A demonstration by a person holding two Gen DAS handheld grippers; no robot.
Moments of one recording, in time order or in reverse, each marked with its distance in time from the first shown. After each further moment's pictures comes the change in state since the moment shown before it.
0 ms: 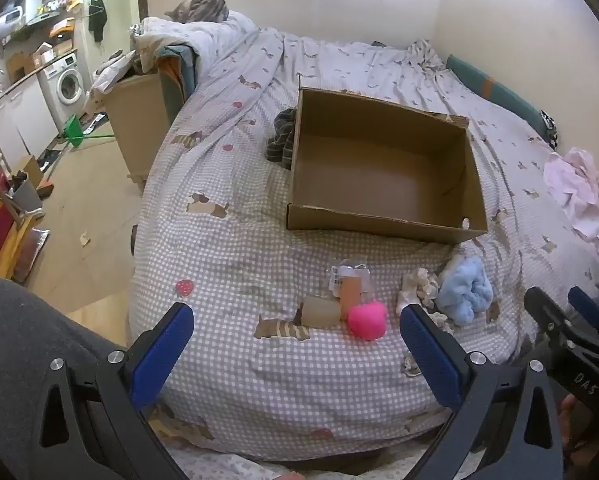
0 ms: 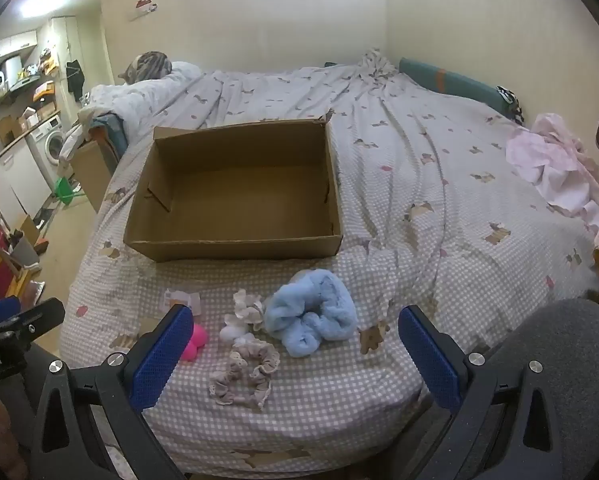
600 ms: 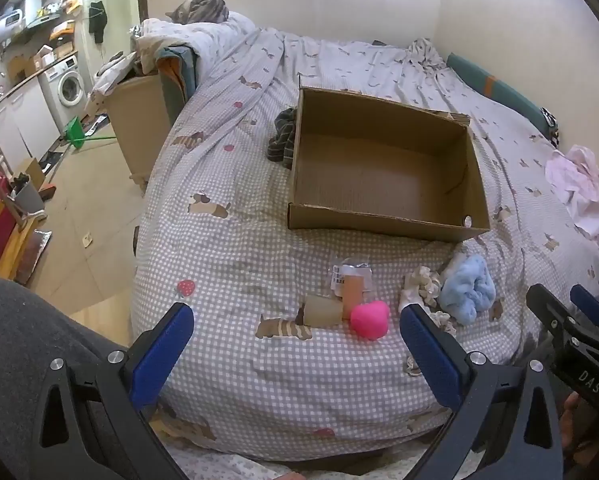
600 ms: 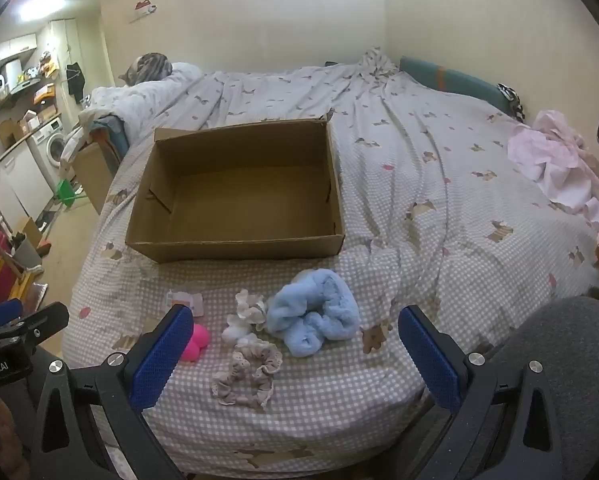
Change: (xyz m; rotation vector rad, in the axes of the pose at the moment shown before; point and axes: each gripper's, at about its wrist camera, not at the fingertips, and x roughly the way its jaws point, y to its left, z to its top) left arm 0.003 -0.001 0.000 0.000 0.007 0.010; right arm 0.000 0.000 0.000 0.001 -0.001 0.011
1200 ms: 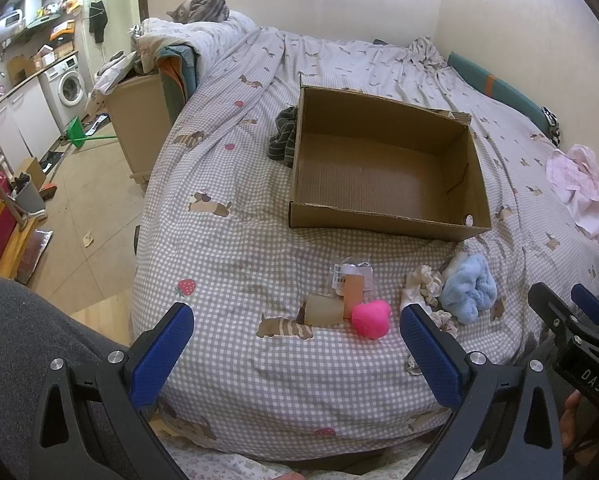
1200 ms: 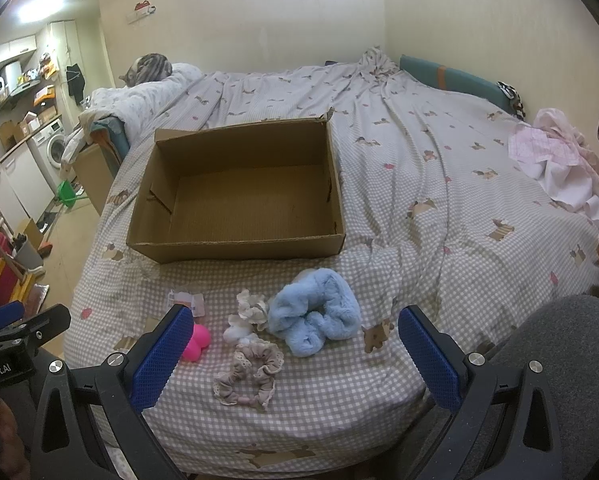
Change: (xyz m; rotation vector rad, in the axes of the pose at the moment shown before) left arm -0.001 -0.001 0.000 -0.005 0.002 0.000; right arm 0.000 0.000 0.000 0.004 0.001 0.005
